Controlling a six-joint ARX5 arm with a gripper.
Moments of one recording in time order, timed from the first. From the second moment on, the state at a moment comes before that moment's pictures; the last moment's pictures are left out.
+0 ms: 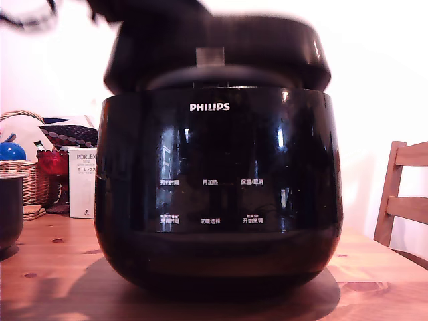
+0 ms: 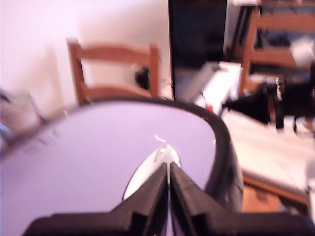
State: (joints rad) arm -0.76 1.01 0.65 0.19 0.36 0.08
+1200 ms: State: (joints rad) arm -0.41 0.69 0.65 0.11 -0.06 0.10
